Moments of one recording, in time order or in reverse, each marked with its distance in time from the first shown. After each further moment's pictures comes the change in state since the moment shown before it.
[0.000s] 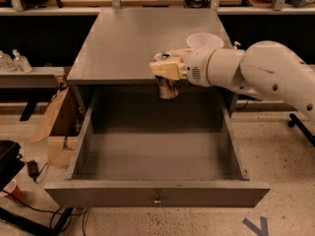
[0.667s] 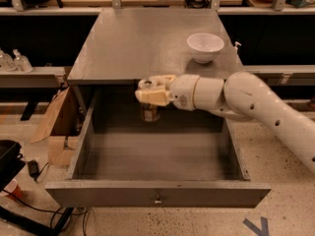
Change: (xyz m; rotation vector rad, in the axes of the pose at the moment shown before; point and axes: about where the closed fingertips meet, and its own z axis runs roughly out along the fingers) arm 0.066 0.044 0.049 -0.254 -0.063 0.012
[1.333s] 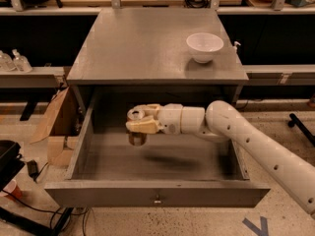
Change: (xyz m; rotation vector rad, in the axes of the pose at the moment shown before) arm 0.100 0.031 0.053 -0.237 -0.060 -0.008
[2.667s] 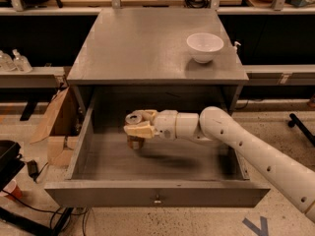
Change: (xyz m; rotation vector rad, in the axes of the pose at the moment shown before) arm 0.031 0.002 0.018 -0.001 0.029 0.025
